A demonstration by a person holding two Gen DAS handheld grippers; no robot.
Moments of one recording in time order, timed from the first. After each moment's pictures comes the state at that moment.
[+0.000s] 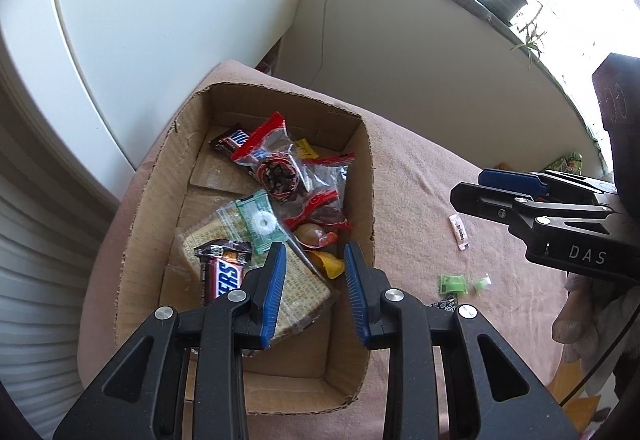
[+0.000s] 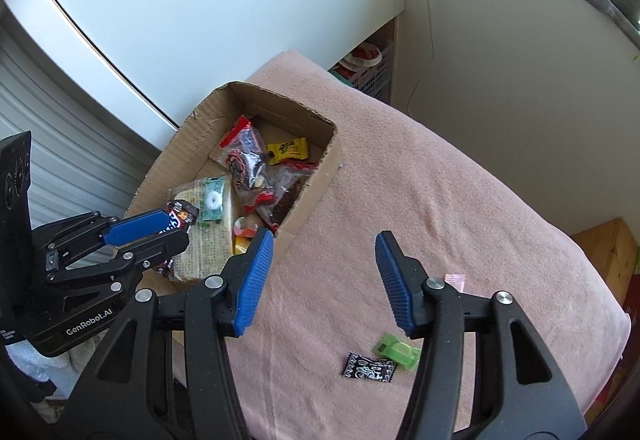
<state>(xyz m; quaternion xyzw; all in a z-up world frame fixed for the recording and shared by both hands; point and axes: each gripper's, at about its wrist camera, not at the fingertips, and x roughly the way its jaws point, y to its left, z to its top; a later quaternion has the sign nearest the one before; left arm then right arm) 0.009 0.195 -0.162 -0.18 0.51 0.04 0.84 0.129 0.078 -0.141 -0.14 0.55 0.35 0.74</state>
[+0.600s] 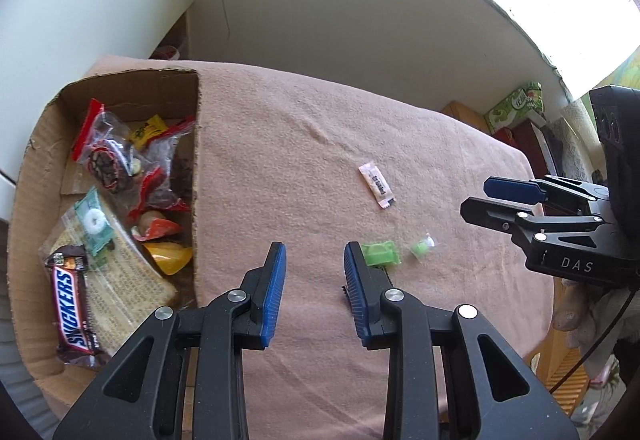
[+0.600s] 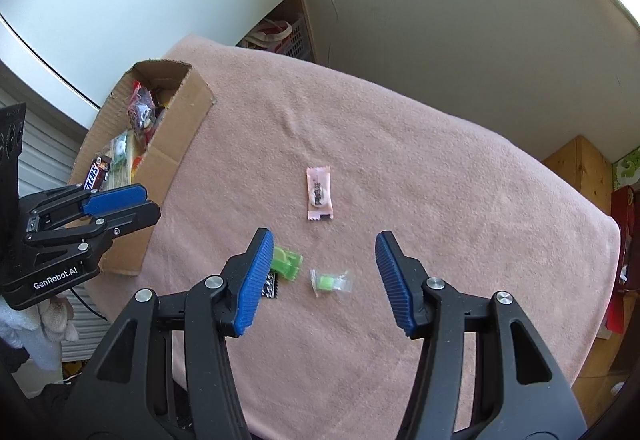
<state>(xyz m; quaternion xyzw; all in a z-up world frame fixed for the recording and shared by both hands) 0.044 0.094 -0.187 -0.13 0.55 -0.08 0.82 0.130 -0.063 -0.175 -0.11 0.59 0.26 0.76</state>
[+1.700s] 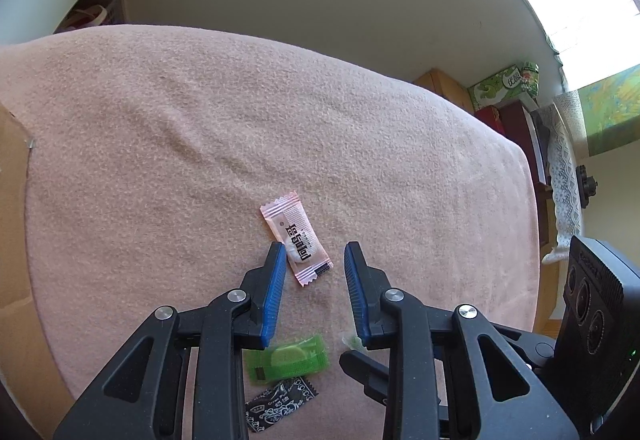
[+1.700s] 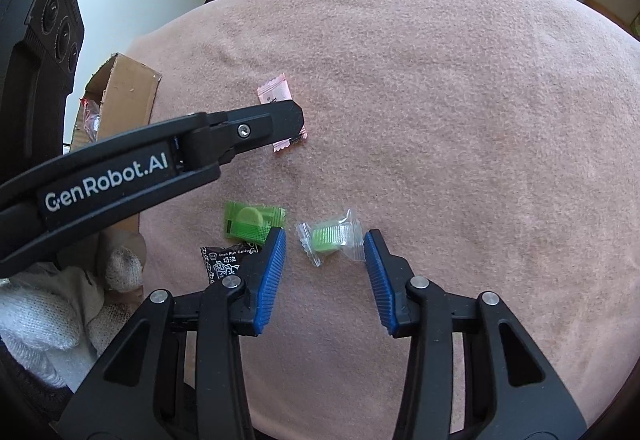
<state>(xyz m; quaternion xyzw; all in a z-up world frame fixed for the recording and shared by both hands) 0.137 0.025 -0.251 -0.17 0.61 -0.13 0.76 0.123 -0.086 -0.267 0.05 0.67 0.21 0.71</state>
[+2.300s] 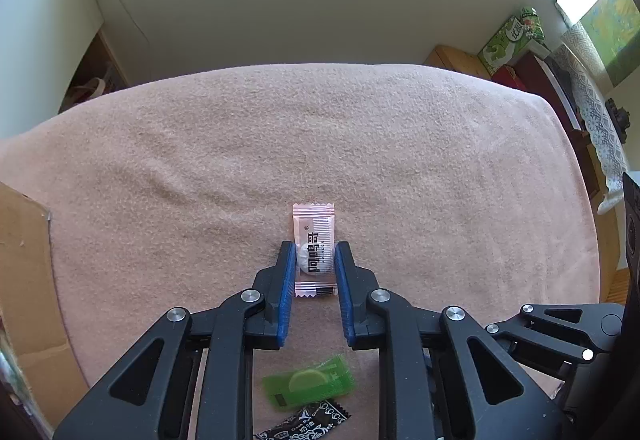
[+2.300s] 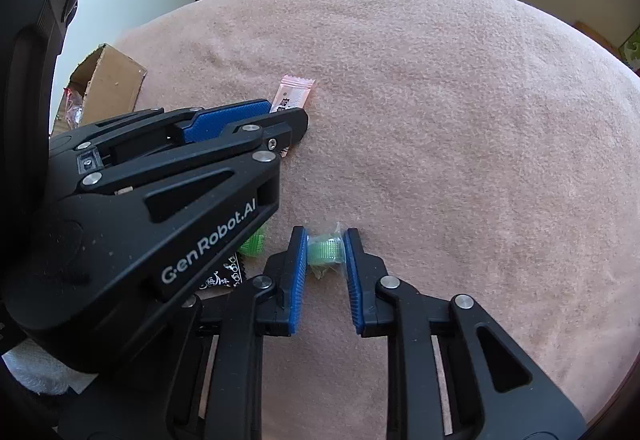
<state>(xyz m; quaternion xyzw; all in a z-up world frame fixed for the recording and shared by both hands) 0.136 -0.017 -0.248 -0.03 0.58 -0.13 0.80 0.115 -0.071 -0.262 0.01 0.66 0.19 0.72</state>
